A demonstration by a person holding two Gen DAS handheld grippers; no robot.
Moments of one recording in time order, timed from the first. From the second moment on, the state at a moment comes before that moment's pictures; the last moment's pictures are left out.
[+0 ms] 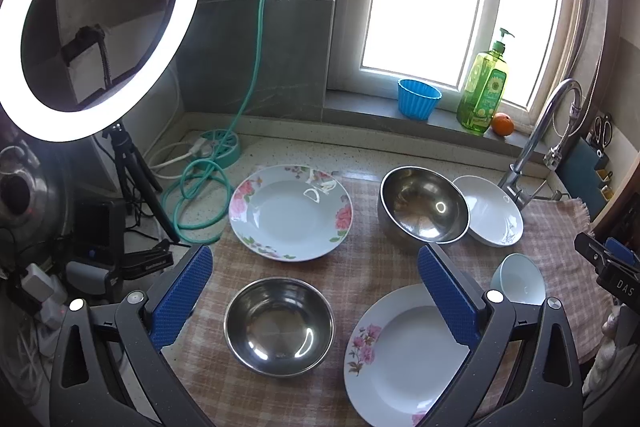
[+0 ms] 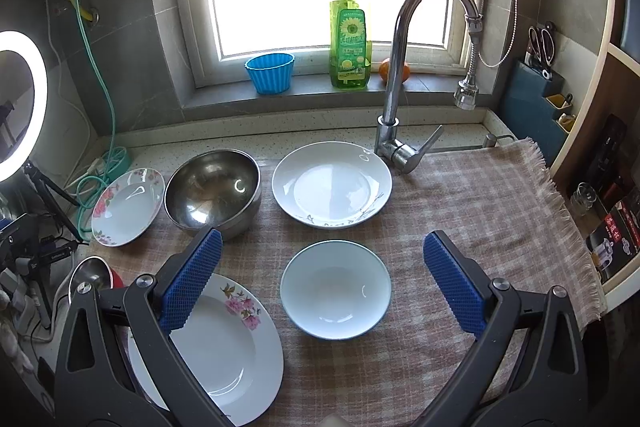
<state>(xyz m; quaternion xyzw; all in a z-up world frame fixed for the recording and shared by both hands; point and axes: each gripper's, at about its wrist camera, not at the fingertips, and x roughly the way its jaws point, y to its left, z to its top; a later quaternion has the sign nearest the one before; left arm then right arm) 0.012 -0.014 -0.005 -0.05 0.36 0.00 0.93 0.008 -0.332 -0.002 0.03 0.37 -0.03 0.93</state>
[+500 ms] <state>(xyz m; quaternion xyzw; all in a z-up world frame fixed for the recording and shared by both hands) 0.012 -0.014 -0.005 -0.05 0.36 0.00 0.93 0.007 -0.330 0.001 0.02 0.36 -0.03 0.93</state>
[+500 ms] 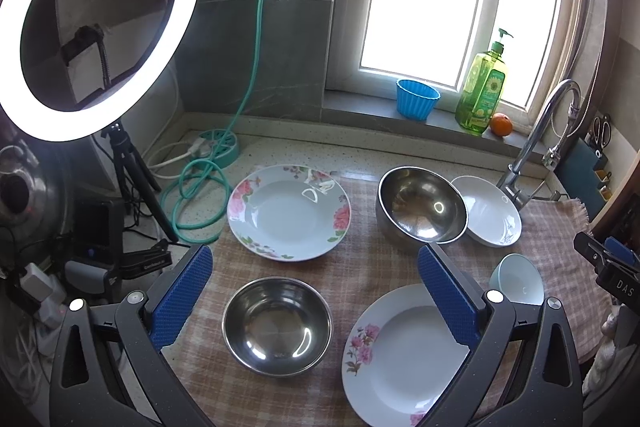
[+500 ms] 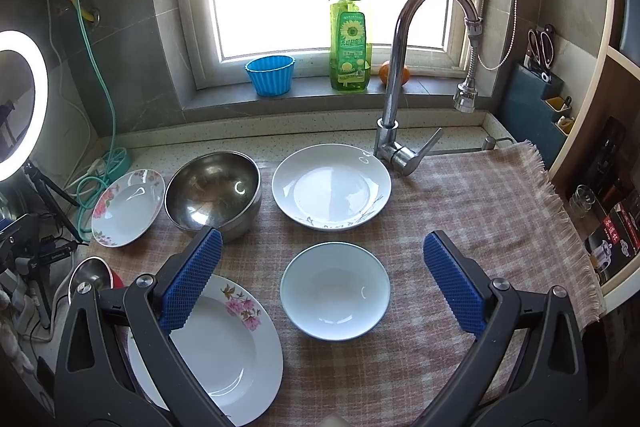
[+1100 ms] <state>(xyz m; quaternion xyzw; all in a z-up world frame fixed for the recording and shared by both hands) 0.012 -0.014 -0.005 -0.05 0.36 0.00 0.93 0.006 -0.330 0.000 0.02 0.36 -0.03 0.93</state>
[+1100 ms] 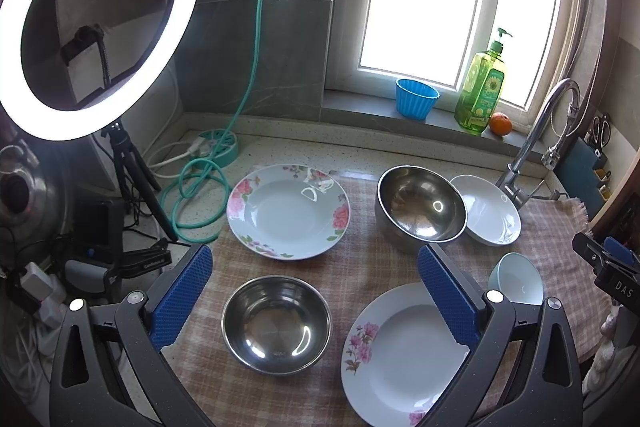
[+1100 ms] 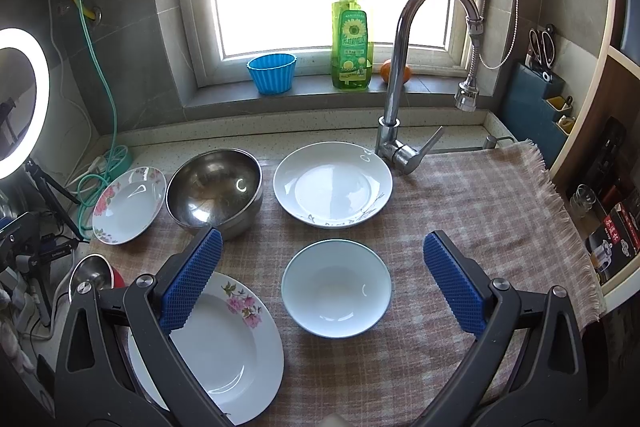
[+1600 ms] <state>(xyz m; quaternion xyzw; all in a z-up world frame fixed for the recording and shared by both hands) 0.006 -0.014 -0.019 -0.06 0.39 -0.01 0.92 0.000 -0.340 -0.020 0.02 0.40 0.00 0.92</state>
